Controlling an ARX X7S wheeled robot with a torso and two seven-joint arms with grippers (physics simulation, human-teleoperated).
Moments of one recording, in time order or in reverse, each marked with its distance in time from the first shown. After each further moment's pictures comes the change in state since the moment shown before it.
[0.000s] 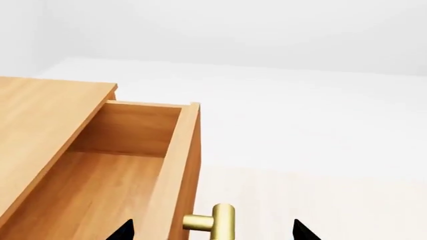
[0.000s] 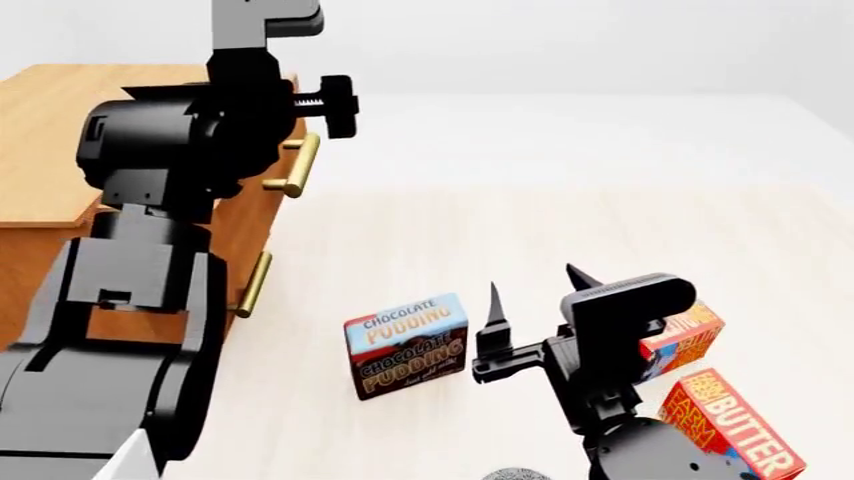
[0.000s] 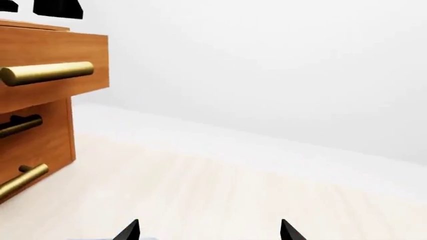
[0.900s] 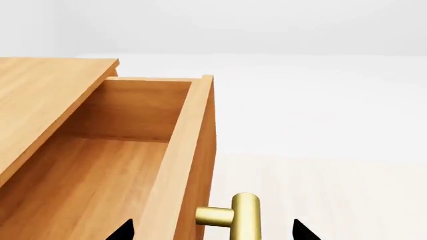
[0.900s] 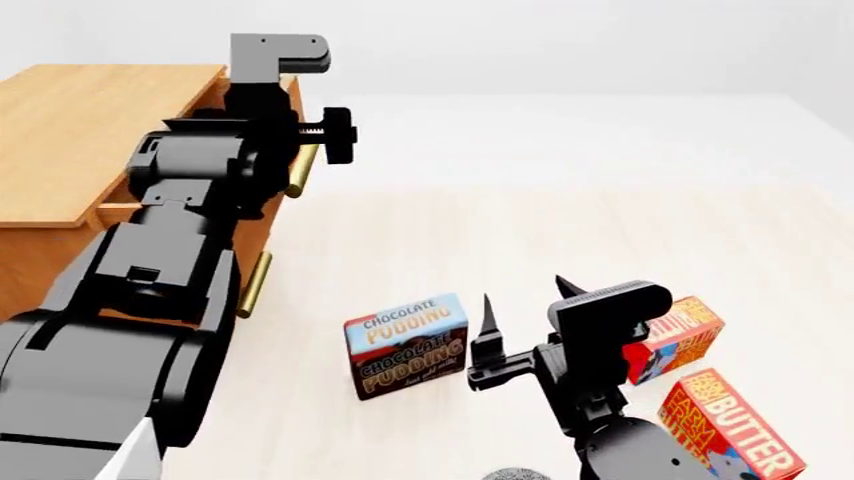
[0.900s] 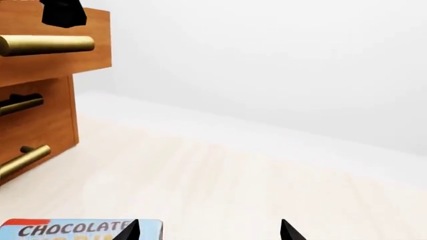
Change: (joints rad) left arm -0.070 0.033 0.081 -0.428 0.052 0.313 0.057; right arm 0.008 -0.009 -0.038 0.114 -0.019 -0.066 -0.033
